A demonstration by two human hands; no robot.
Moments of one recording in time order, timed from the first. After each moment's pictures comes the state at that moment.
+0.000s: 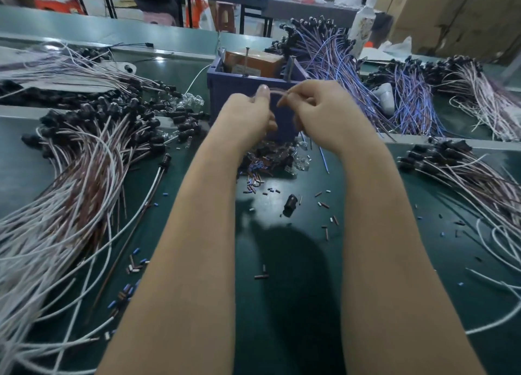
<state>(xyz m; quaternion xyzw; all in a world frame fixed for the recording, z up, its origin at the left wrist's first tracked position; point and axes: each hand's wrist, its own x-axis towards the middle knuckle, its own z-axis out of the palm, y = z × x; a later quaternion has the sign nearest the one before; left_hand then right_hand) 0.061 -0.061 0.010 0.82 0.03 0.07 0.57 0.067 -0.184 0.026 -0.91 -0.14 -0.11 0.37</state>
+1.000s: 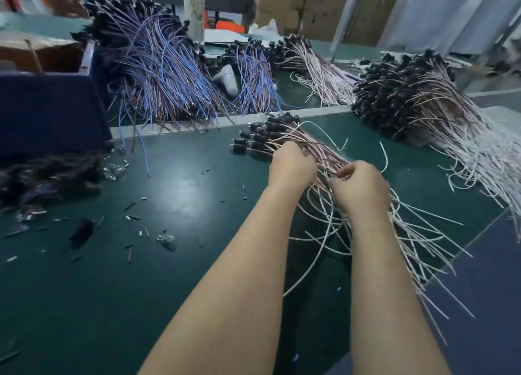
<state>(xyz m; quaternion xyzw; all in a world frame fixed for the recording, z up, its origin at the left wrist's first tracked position) 0.058 -0.387 -0.048 0.84 -0.13 -0.11 0.52 -0.020 -0.459 -0.039 -0.88 0.40 -0.16 0.20</state>
